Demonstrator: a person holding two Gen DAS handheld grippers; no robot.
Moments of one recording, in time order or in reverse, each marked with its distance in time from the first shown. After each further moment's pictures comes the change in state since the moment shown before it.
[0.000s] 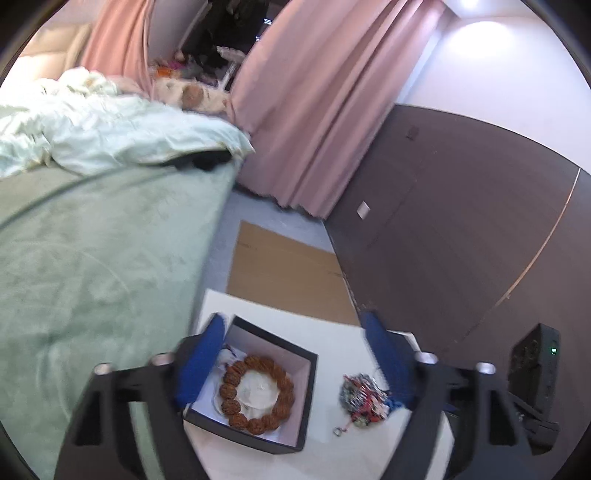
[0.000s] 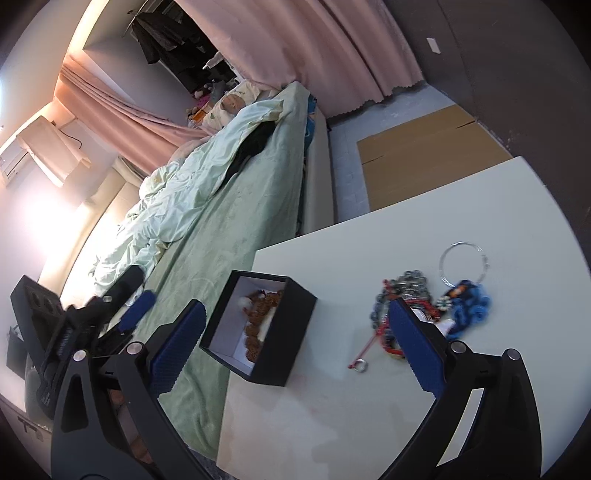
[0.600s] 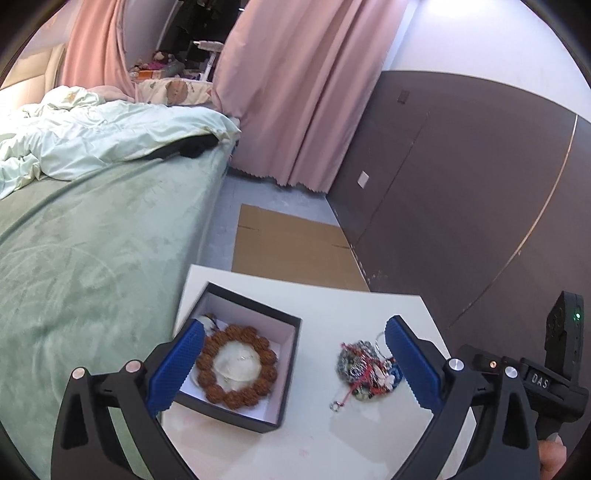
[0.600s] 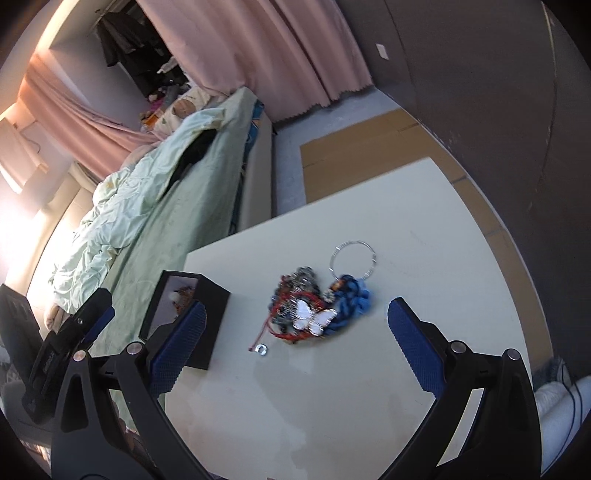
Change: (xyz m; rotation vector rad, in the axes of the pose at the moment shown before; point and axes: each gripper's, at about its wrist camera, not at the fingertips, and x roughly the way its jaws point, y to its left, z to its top) left arm 0.026 -0.041 -0.034 0.112 0.112 0.026; right arm -0.040 -0.057 0.000 0.039 0.007 -0.196
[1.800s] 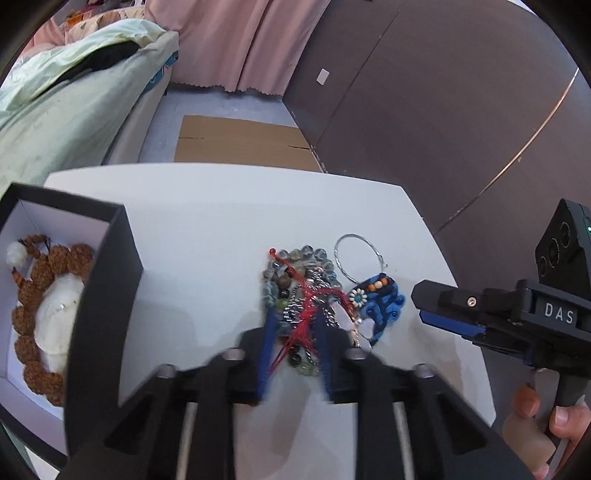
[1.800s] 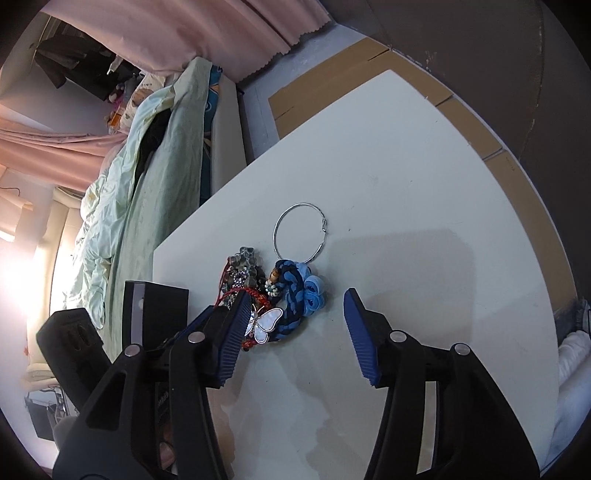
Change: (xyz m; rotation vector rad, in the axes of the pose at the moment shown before) left arm 0.146 -0.059 -0.055 0.083 0.352 -0.127; right arm 0.057 -0.063 0.011 0.210 0.212 0.031
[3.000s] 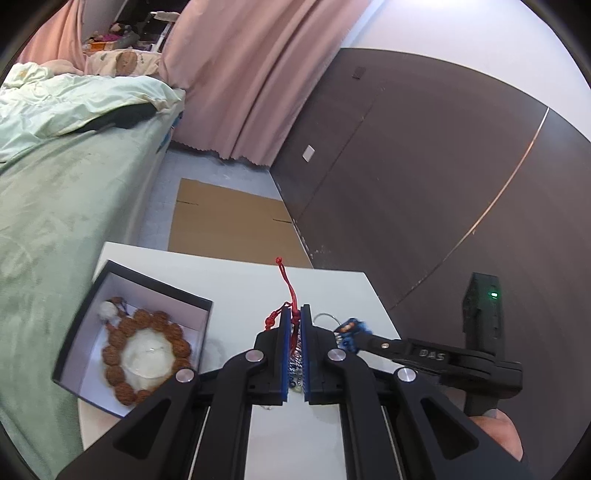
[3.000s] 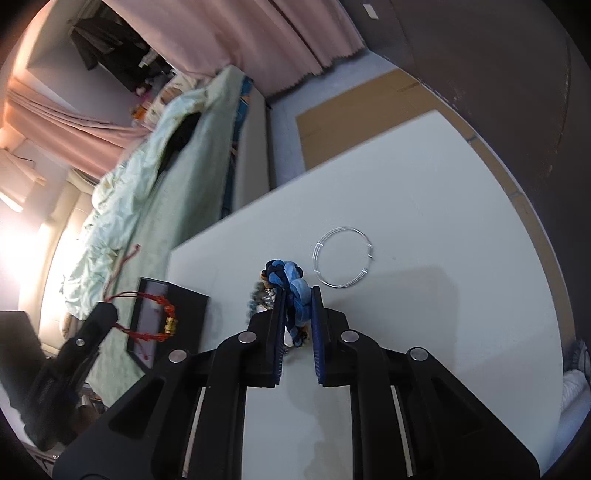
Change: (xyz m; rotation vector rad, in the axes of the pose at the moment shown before) left arm -0.124 0.025 0.009 -0.053 -0.284 -0.102; right arm -0.010 0.034 -0.005 -0.136 -0.108 0.035
